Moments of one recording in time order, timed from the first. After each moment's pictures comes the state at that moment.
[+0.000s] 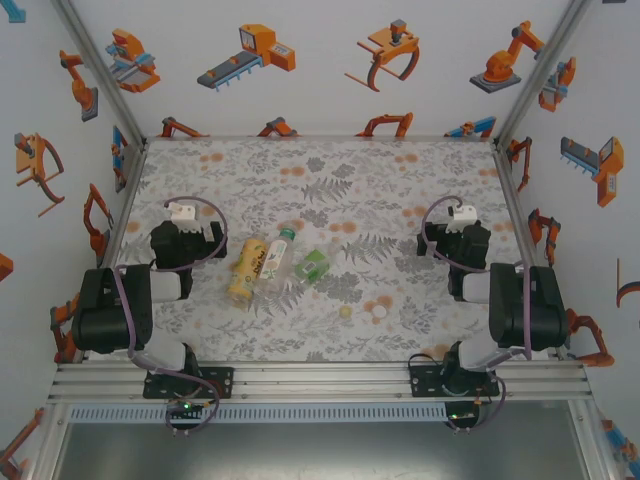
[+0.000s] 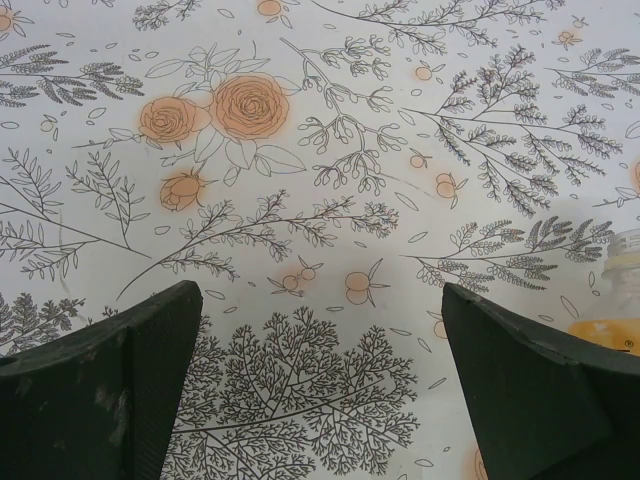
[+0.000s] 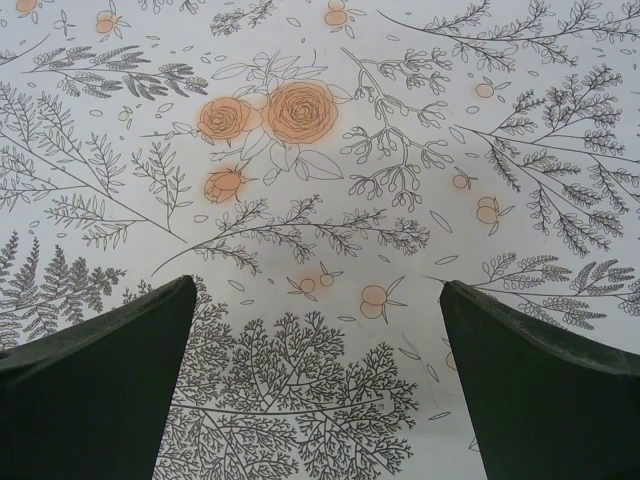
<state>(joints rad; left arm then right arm) 0.03 1.54 0.38 0.77 0.23 0.01 -0.08 1.54 0.35 0.82 -0.21 -0.02</state>
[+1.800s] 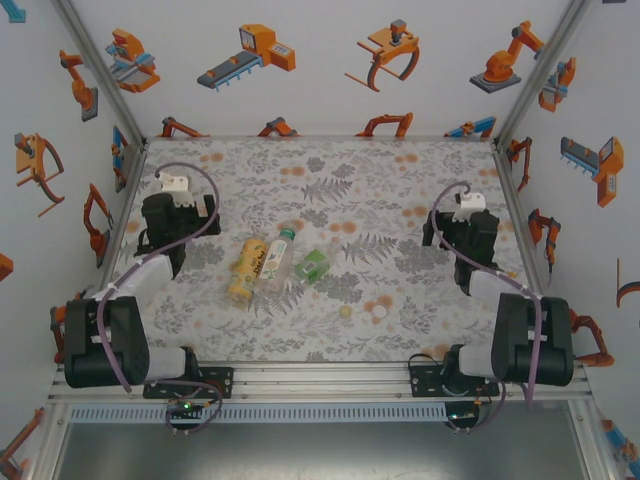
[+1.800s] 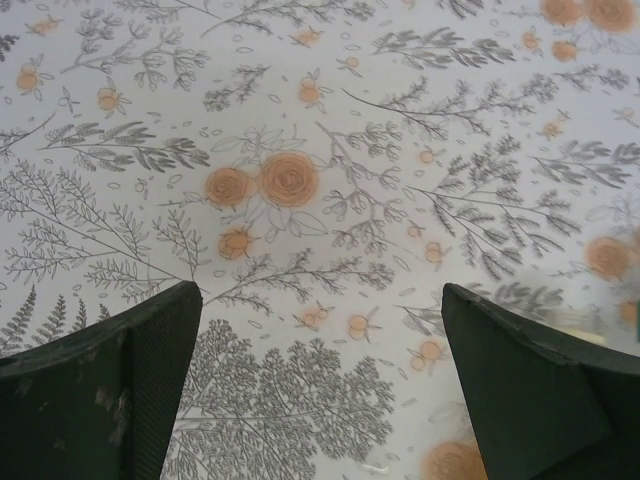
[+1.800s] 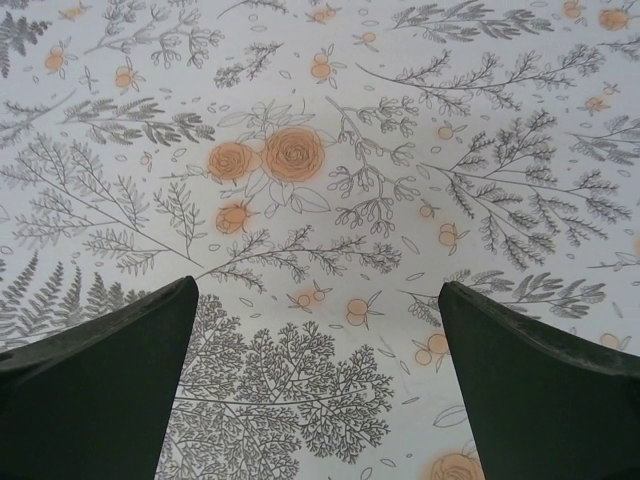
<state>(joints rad) -0.03 1.33 0.68 0.20 0.08 -0.01 -0.08 1.32 0.48 0.44 -0.18 -0.01</state>
